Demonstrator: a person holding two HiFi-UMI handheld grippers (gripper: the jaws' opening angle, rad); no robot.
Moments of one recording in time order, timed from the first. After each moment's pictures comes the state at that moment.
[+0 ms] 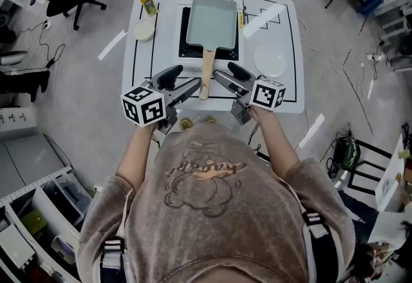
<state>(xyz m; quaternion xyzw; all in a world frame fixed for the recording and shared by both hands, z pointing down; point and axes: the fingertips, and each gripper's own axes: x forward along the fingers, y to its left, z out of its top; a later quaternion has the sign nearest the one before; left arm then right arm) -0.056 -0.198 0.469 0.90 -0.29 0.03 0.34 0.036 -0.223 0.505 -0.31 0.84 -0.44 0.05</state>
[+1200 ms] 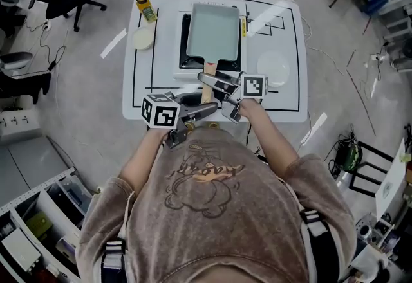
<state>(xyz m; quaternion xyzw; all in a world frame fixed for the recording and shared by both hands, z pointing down) 0.010 -0.164 0.513 0.87 -0.11 0.06 0.48 -0.025 -0.251 0.526 -0.15 0.81 -0.56 0.09</state>
